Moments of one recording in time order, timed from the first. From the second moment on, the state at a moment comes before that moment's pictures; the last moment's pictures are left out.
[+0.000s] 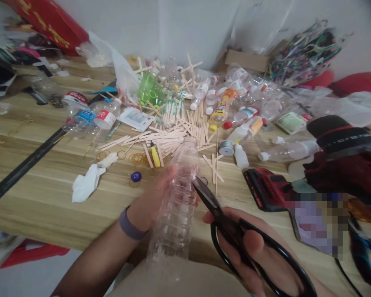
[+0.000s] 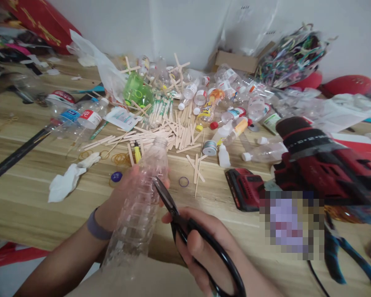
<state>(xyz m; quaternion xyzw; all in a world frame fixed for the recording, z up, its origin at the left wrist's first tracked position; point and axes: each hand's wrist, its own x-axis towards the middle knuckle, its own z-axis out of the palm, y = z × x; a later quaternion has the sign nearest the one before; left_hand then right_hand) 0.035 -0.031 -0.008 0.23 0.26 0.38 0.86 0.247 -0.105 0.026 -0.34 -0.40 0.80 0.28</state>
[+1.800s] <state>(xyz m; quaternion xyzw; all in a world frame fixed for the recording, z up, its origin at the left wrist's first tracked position) 0.036 -0.037 0.013 0.24 0.24 0.46 0.82 0.267 -0.092 0.062 -0.43 -0.85 0.22 0.21</state>
